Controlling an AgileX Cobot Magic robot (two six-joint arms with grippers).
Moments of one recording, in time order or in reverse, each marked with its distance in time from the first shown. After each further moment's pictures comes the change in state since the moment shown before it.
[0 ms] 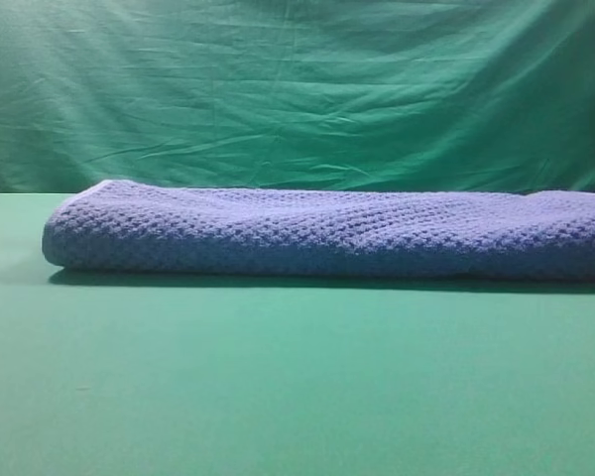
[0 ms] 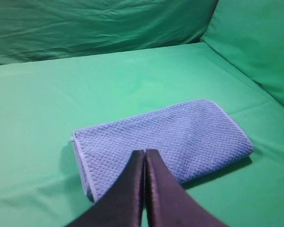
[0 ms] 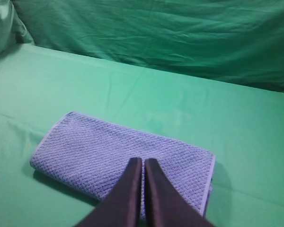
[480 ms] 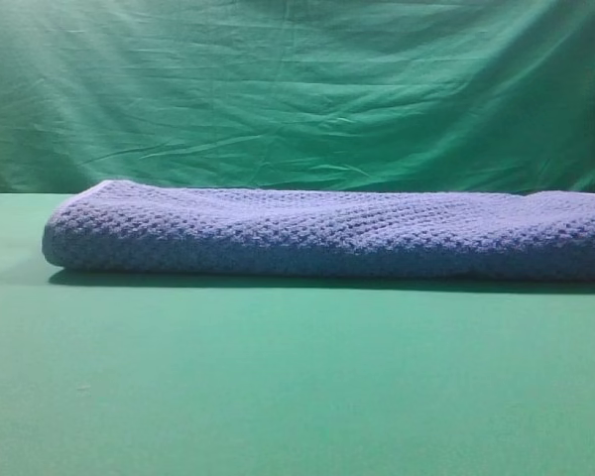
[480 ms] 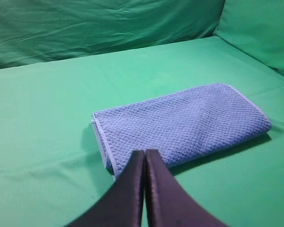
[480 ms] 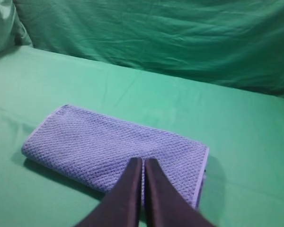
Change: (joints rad) left arm 0.000 -0.371 0.256 0.071 0.007 -0.012; right arm 0.004 -0.302 0.257 0.015 -0.091 -0.045
